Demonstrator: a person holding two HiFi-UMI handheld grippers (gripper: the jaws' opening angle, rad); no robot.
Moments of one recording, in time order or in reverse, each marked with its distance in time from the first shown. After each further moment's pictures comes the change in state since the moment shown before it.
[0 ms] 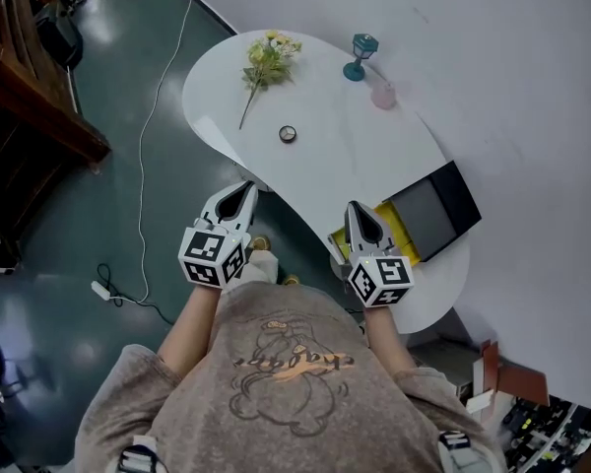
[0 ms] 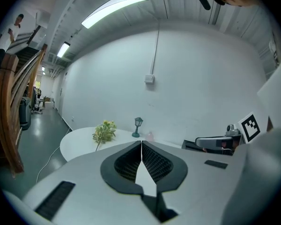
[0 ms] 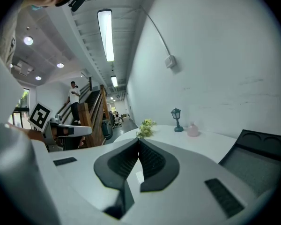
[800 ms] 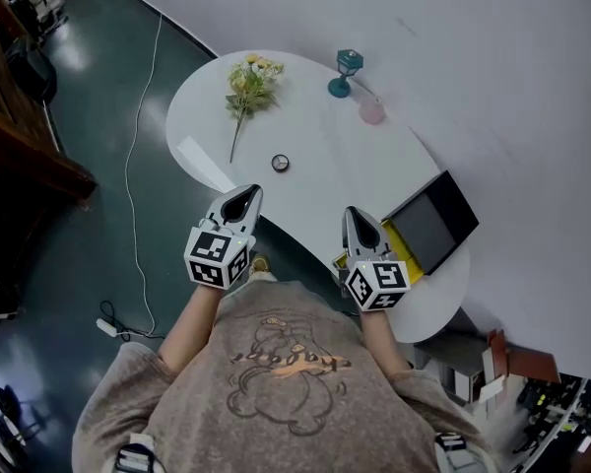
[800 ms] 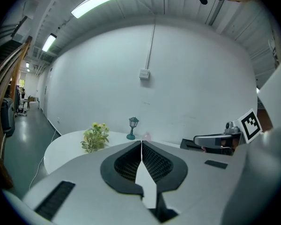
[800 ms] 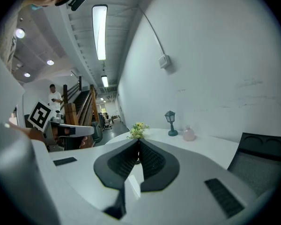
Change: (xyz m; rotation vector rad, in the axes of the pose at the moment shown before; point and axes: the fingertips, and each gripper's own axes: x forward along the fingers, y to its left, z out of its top) left arm 0.076 0.032 0.025 0.058 0.048 -0.148; right arm 0.056 -0.014 0.019 0.024 -0.023 -0.126
